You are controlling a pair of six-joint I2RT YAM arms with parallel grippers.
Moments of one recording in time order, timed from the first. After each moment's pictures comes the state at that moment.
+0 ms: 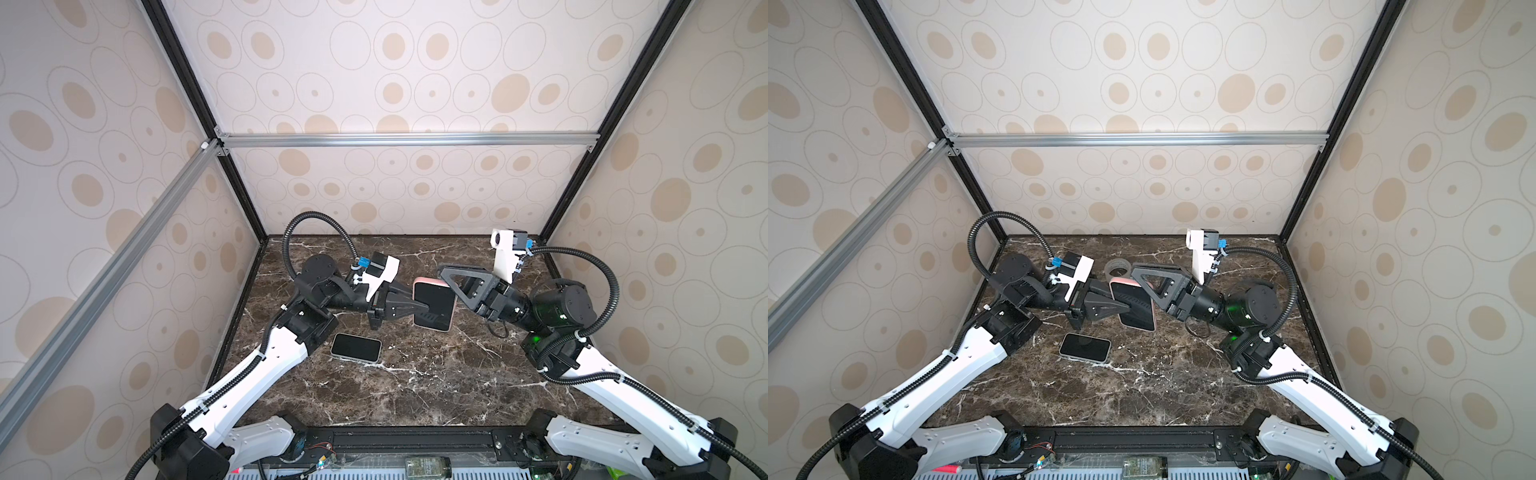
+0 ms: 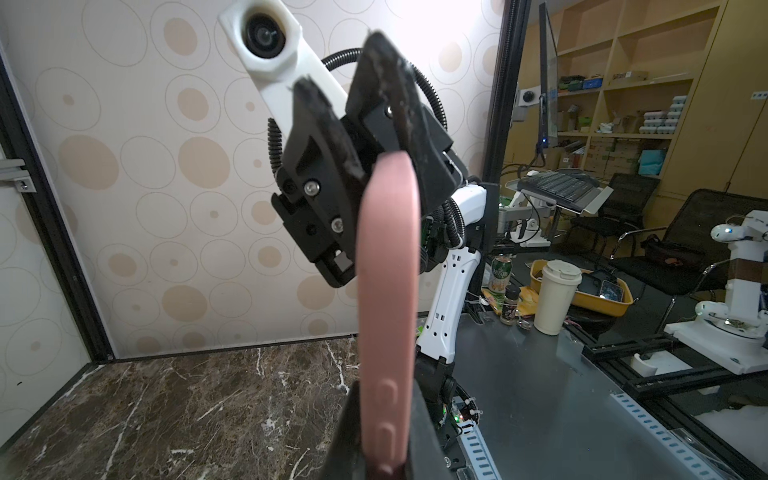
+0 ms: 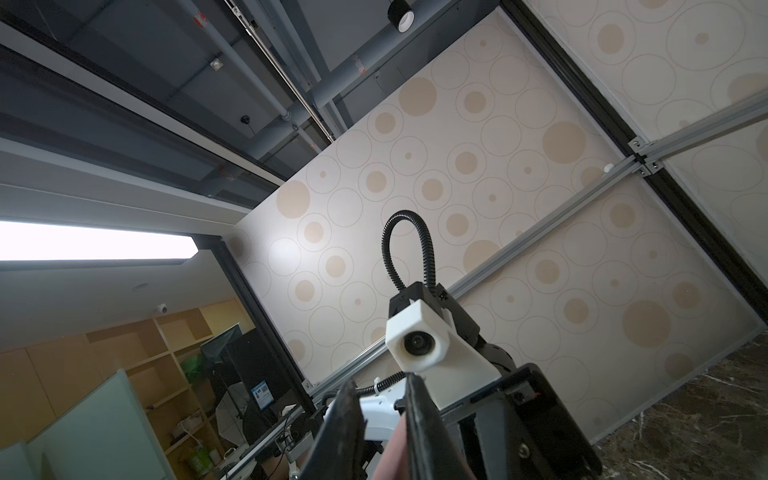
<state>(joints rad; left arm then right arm) -0.61 1.16 1.08 0.28 1.11 -0.18 0.78 0.99 0.99 0.59 -0.54 1.02</state>
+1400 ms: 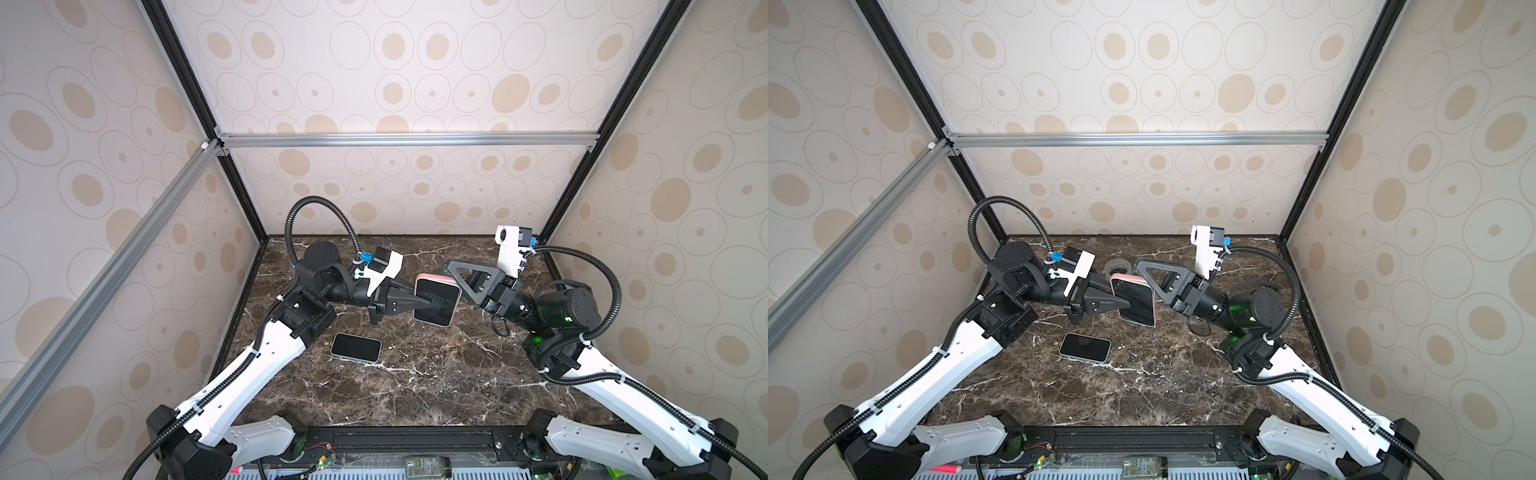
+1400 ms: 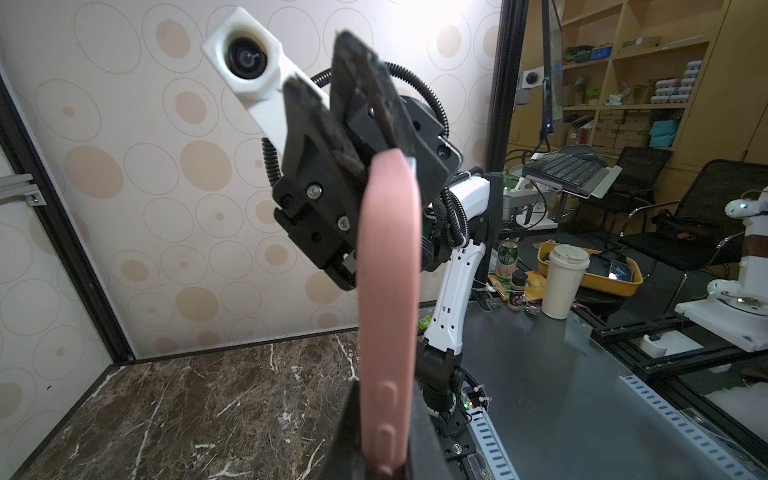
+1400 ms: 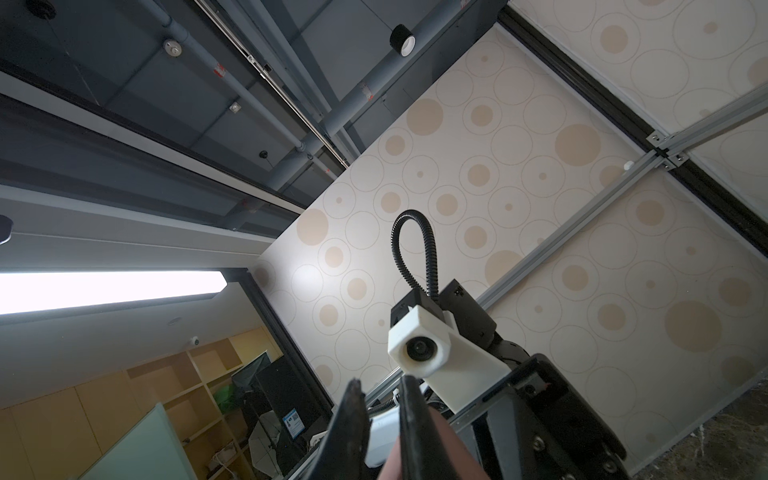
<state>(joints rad) -0.61 1.18 1.21 0.07 1.12 -0.04 0.78 0.99 0.99 0.62 -0.50 1.13</state>
